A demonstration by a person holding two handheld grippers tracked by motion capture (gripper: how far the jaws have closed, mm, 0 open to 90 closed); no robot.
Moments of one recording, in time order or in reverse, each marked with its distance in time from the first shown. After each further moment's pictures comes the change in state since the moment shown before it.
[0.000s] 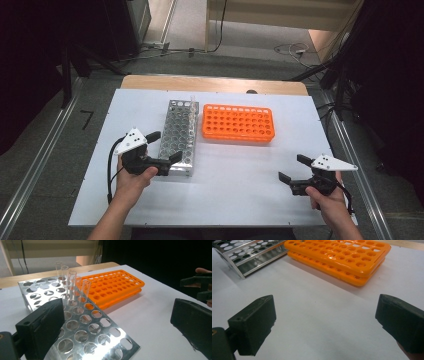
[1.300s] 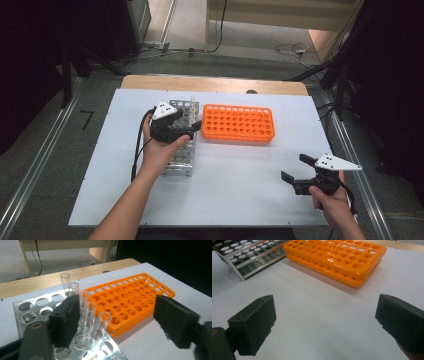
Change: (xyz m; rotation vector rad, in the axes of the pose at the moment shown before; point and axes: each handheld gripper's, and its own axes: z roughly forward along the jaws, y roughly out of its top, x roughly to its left) left arm 0.012 0.041 0.088 0.077 0.090 -0.019; right arm -0.004 0.001 -0.006 -0.011 0.000 0.008
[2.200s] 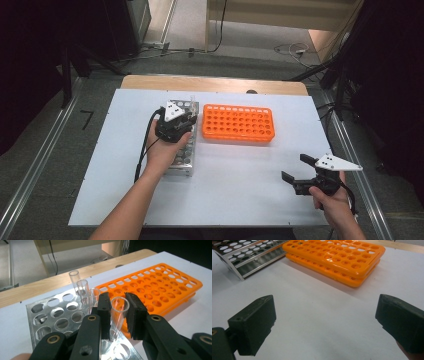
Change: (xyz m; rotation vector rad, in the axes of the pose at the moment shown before) left arm -0.003 -0.004 0.023 0.057 0.139 0.102; right arm 0.000 0.001 -0.001 0.003 -0.007 -0.003
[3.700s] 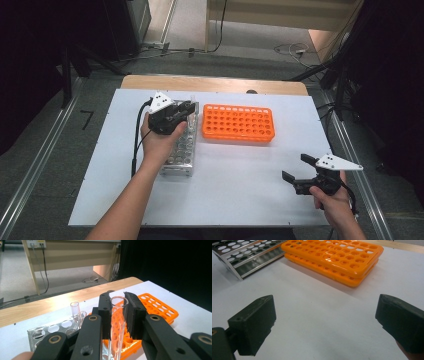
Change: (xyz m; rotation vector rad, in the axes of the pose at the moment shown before) left arm 0.013 0.023 -0.020 -0.173 -0.079 -0.073; right arm -0.001 0.000 -0.001 0.001 -0.008 0.003
